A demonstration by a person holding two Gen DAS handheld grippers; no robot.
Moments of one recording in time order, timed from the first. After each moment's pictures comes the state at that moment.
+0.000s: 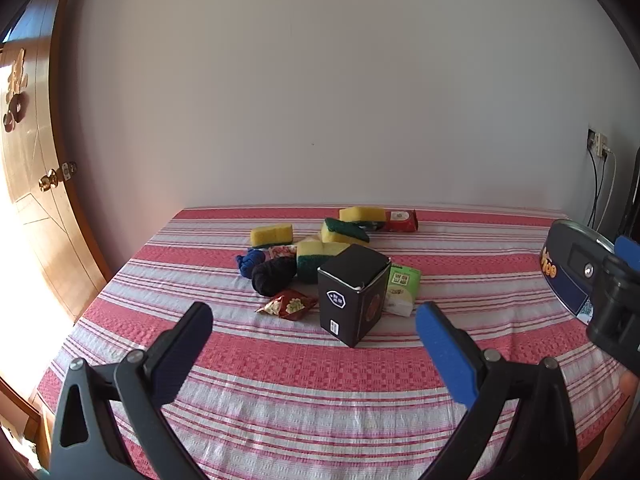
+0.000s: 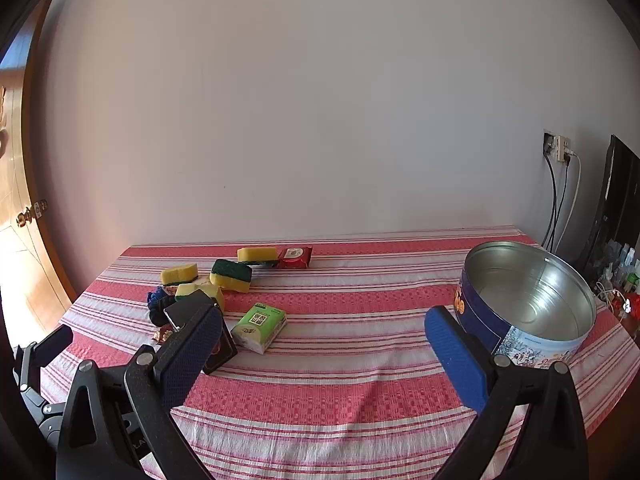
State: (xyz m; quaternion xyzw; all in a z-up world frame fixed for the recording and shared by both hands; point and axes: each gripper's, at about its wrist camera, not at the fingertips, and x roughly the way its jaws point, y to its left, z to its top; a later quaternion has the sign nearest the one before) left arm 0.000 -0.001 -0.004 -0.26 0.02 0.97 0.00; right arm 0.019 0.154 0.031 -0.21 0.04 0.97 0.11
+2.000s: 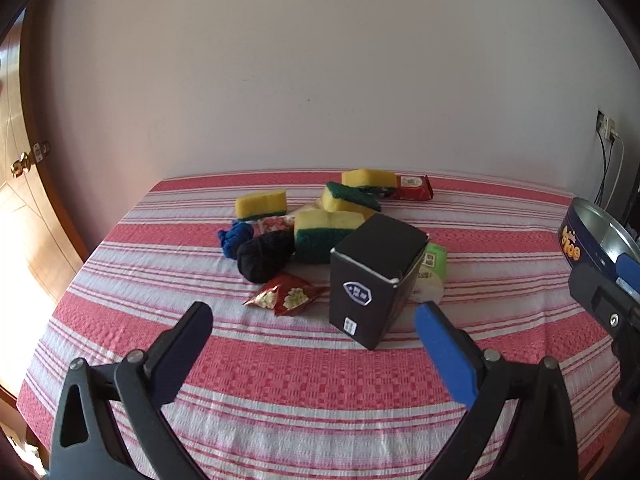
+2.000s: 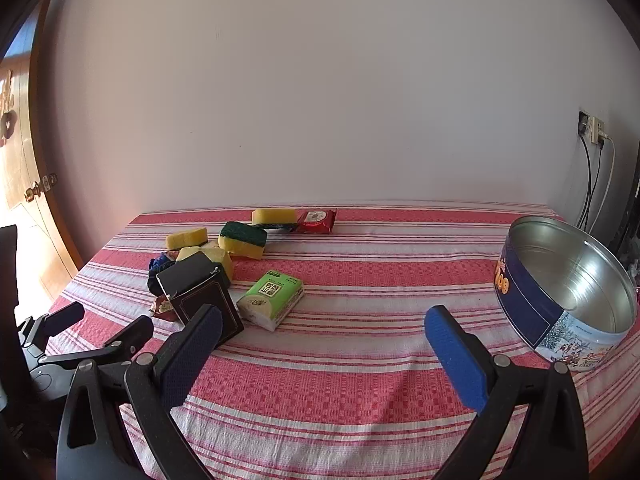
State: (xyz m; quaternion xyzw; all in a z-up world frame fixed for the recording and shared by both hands) left arm -0.066 -0.003 -0.041 -0.32 0.03 0.95 0.03; right arm -0.021 0.161 -0.005 -0.26 0.04 0.96 0.06
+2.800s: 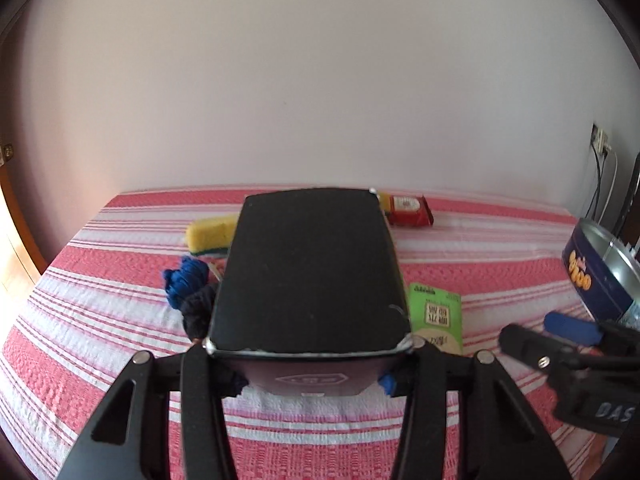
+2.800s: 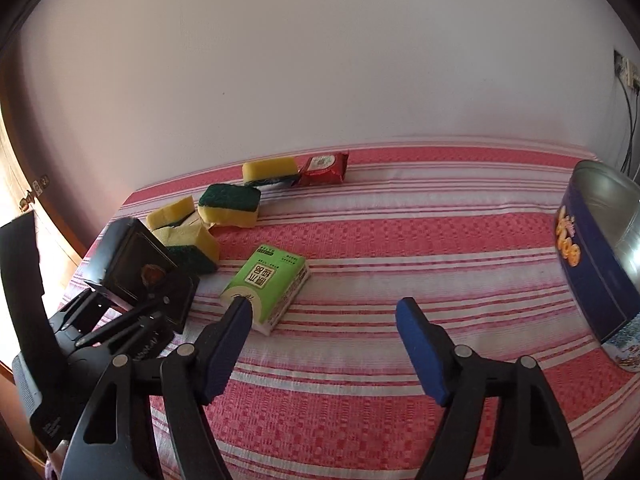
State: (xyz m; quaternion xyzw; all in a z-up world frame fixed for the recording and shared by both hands) left arm -0.126 -0.005 -0.056 -0.28 -0.01 0.96 0.07; right arm -0.111 0.179 -0.052 -0.38 0.11 0.92 0.01
